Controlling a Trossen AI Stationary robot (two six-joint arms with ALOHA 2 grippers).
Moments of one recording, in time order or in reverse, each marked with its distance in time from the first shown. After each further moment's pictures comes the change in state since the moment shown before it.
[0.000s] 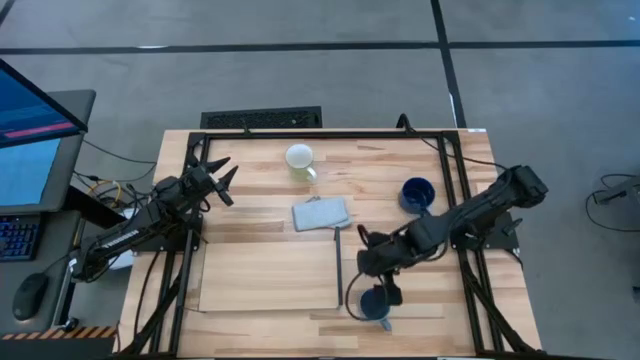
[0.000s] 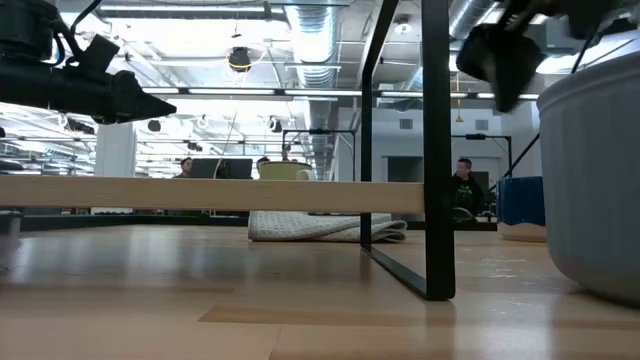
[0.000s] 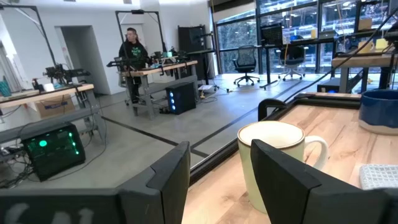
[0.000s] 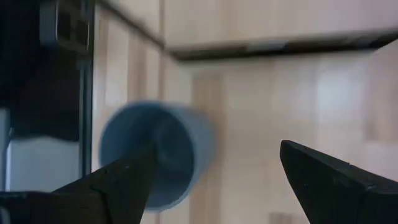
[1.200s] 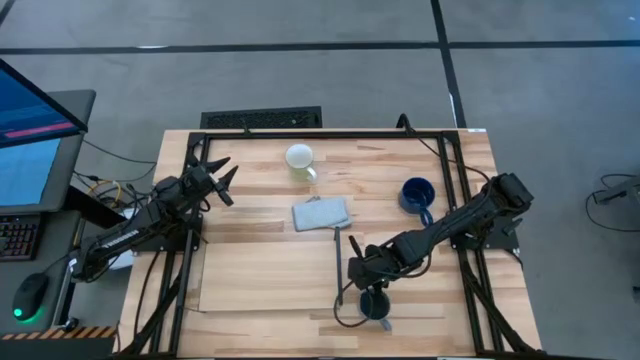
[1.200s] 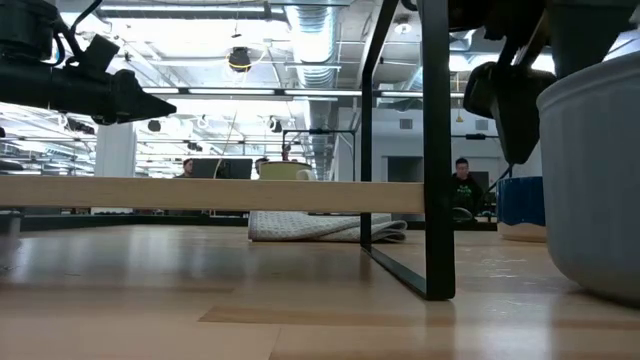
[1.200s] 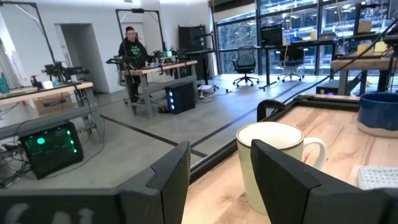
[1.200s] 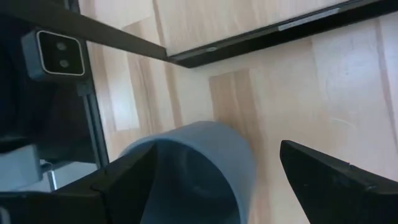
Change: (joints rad) left arm 0.000 0.000 0.000 0.000 0.000 -0.017; right arm 0.021 0.138 0.000 0.136 -0.033 0.240
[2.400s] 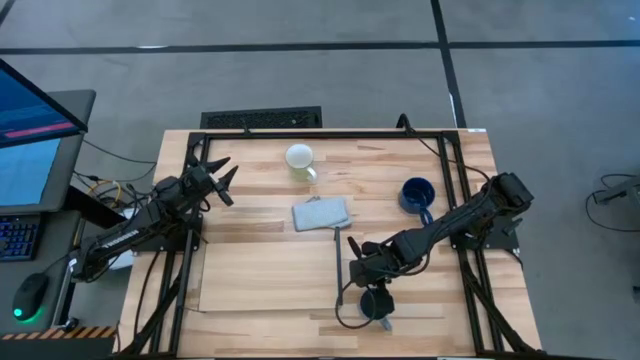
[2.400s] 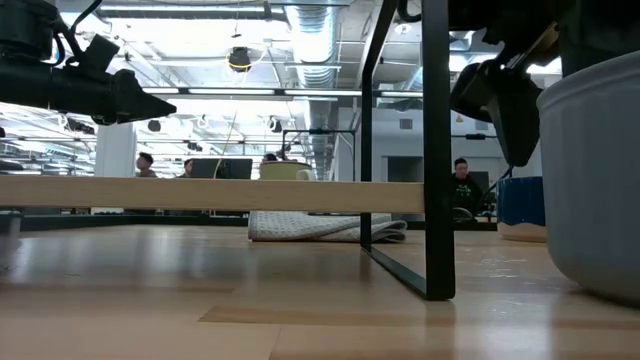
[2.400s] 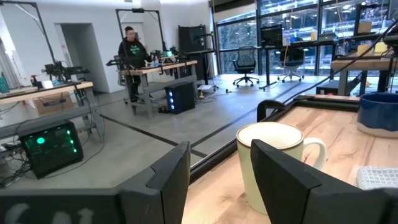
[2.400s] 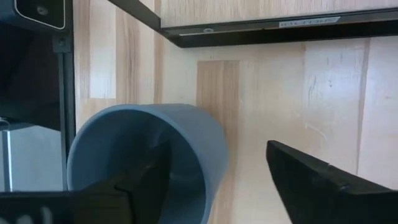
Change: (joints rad) left arm 0.000 0.000 0.000 0.000 0.000 -0.002; right arm -0.013 -0.001 -0.005 -0.051 0.004 -0.243
